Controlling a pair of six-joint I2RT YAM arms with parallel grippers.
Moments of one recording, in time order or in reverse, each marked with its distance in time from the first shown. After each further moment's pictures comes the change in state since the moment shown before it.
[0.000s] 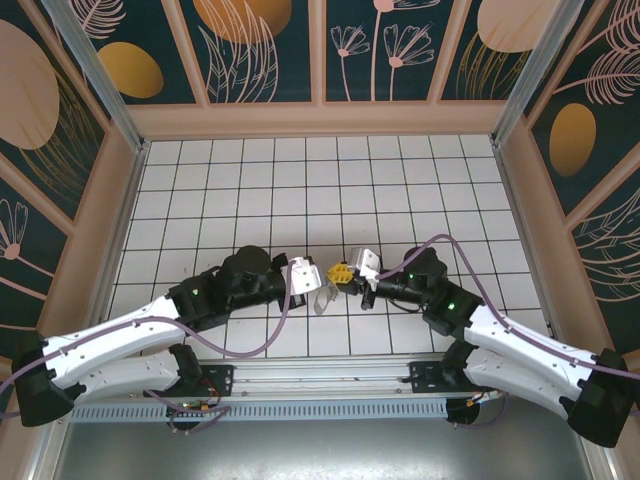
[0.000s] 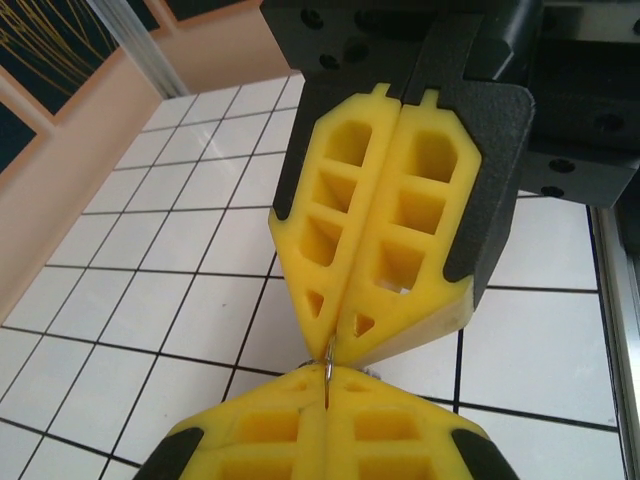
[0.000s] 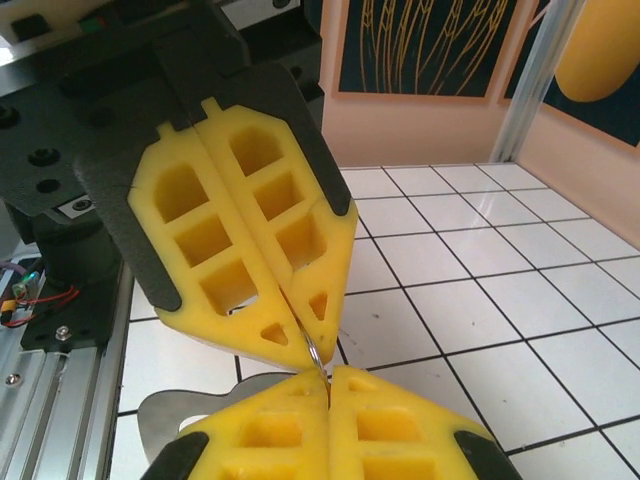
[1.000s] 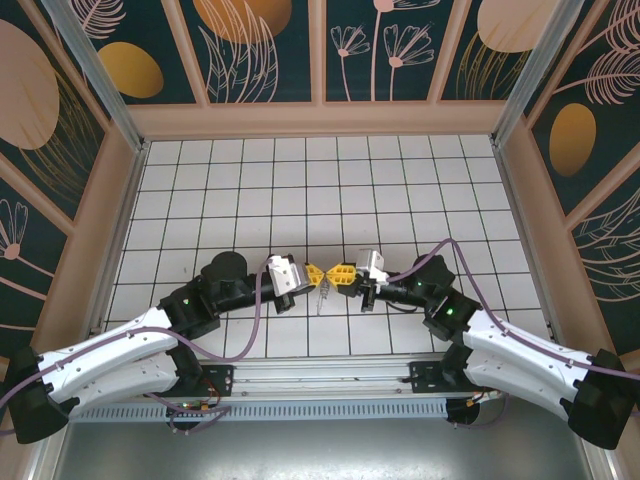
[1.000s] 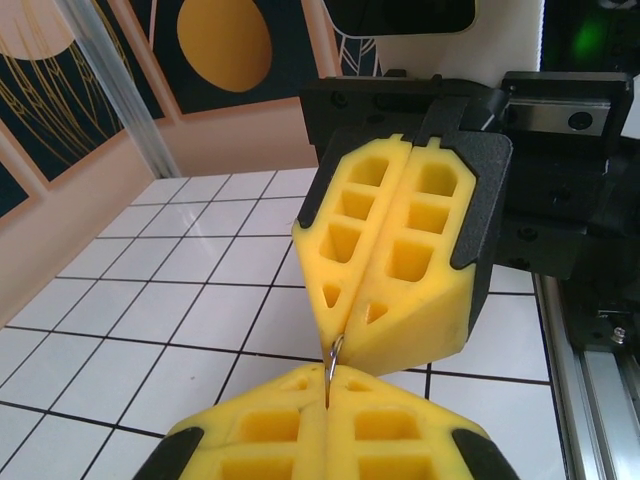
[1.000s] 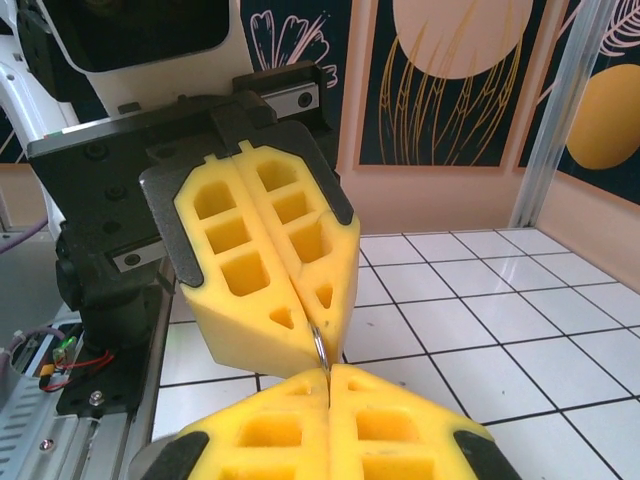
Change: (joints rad) left arm 0.079 -0.101 -0.146 0.243 0.174 -0.113; right arm -0.009 -0.012 -0.083 0.241 -0.067 0.109
